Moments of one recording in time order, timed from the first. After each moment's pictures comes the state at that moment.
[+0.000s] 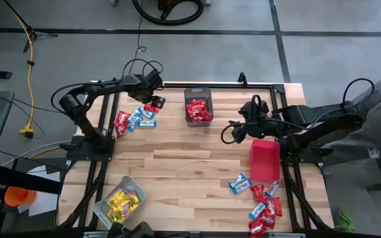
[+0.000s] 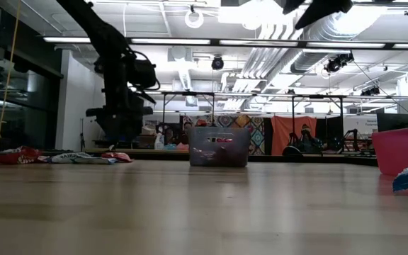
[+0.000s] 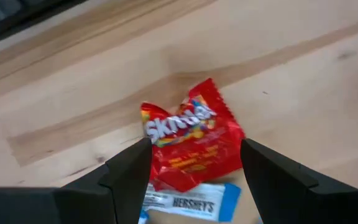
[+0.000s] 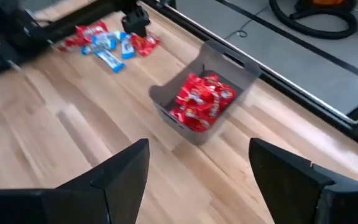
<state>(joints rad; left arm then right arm) 0.75 1.68 1.06 -0.72 -0.14 -0.40 0.20 1.19 1.29 -1.00 0.65 0.74</state>
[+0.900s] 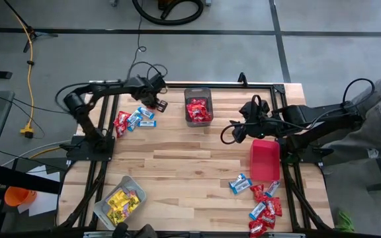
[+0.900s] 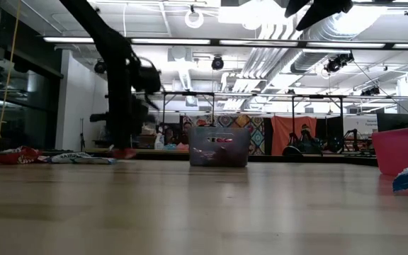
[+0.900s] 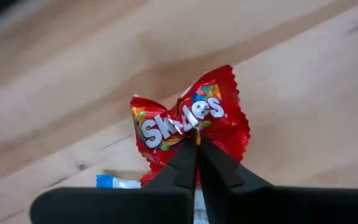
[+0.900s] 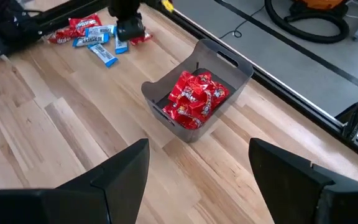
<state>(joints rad) 0.71 1.72 1.06 -0.69 -0.15 -0.36 0.20 1.19 1.29 -1.02 0.66 0.72</state>
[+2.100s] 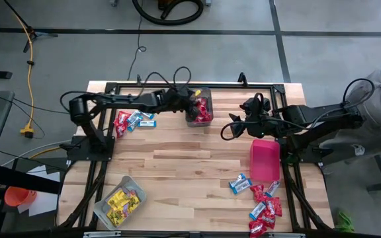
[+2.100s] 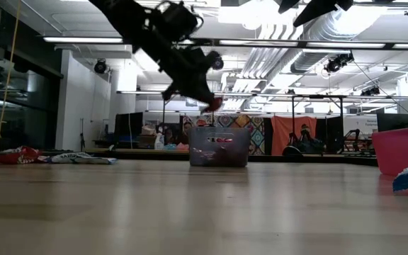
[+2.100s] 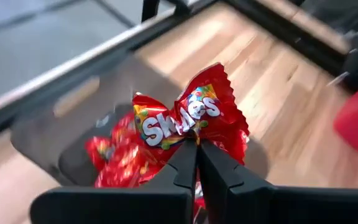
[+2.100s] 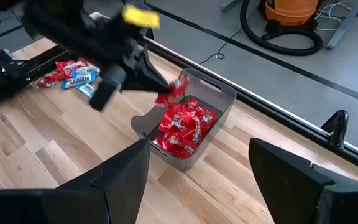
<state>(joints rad) 0.33 1.73 1.16 -0.06 -0.14 -0.38 0.20 1.19 1.29 -0.97 0.78 0.78</state>
